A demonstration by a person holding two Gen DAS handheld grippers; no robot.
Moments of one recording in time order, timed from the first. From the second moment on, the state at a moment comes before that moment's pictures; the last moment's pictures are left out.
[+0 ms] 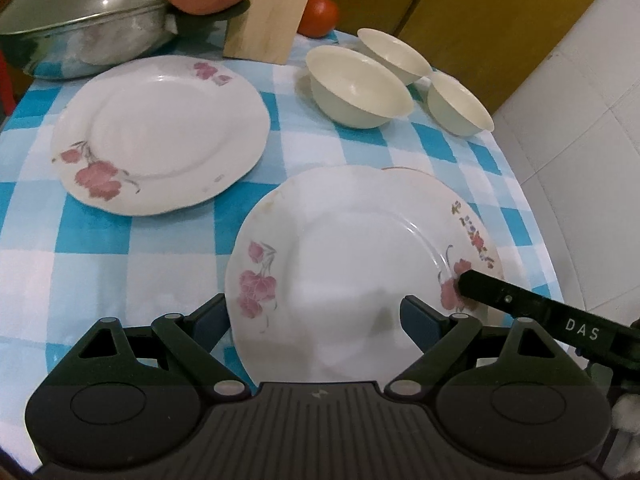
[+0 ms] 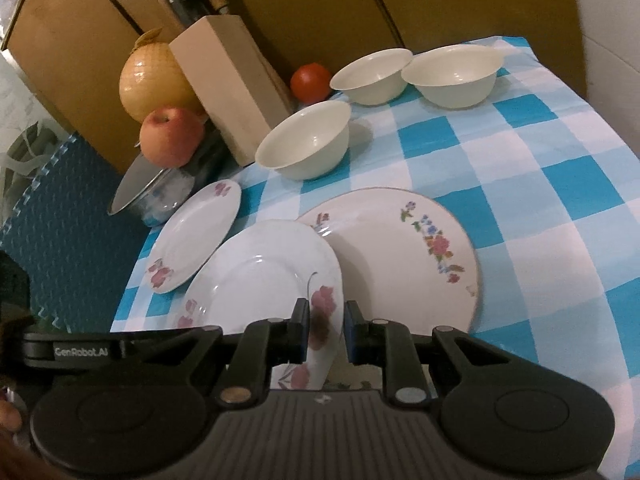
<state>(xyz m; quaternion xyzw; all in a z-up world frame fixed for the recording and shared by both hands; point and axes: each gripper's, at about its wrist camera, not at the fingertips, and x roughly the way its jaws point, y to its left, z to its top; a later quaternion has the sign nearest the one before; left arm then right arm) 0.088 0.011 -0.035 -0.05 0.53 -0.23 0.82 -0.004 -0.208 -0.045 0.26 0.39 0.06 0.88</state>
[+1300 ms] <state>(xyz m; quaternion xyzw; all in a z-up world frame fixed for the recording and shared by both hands) 0.101 -0.045 -0.044 -0.03 0.52 -0.28 0.80 -0.011 -0.242 -0.048 0.24 0.37 -0.05 0.90</state>
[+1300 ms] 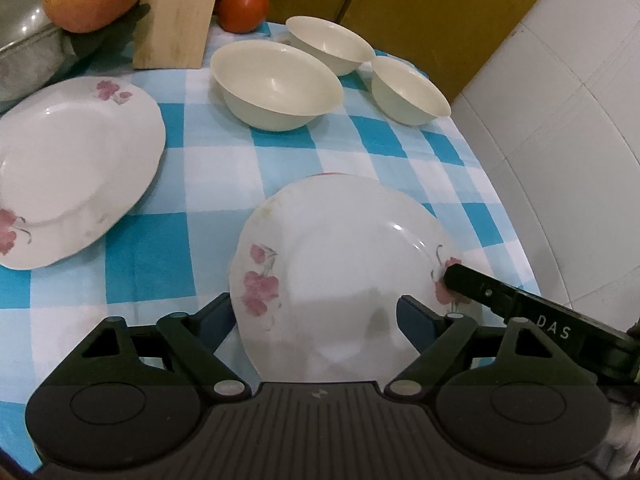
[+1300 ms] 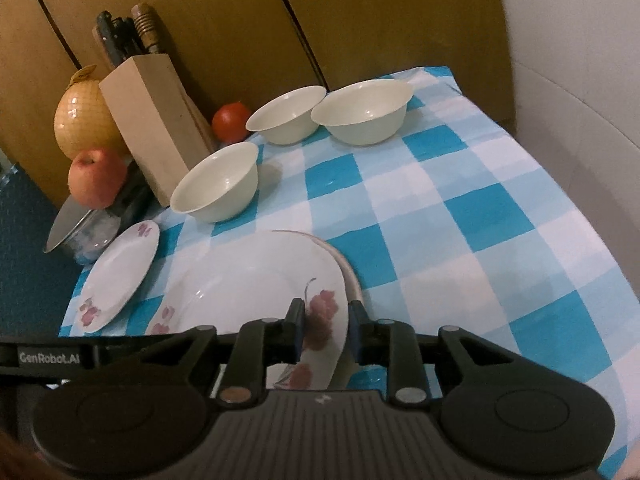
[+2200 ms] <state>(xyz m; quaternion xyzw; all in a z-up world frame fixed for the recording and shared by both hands) 0.107 0.019 -0.013 -0.01 0.46 -0.17 0.87 0.006 -0.217 -0.031 0.17 0.35 -0.05 0.92</state>
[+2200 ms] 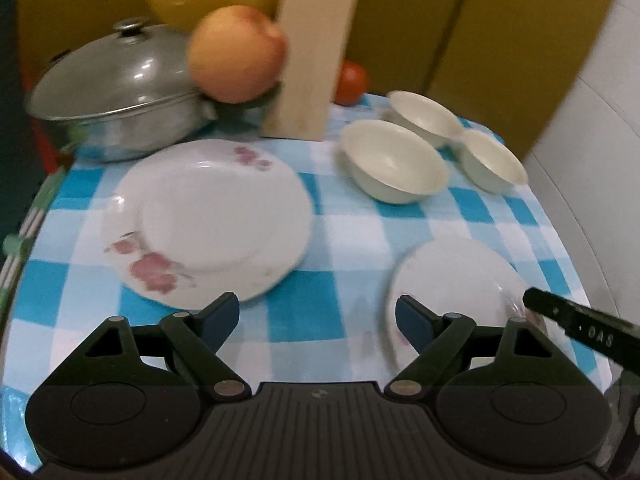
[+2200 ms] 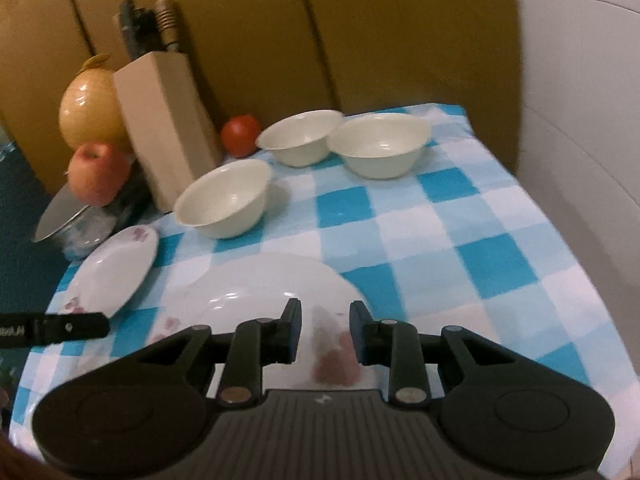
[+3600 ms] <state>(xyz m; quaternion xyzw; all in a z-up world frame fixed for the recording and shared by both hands) 0.183 0.085 -0.033 -0.02 0.48 -0.01 0.88 0.172 -0.087 -0.051 0.11 0.43 0.10 0.89</state>
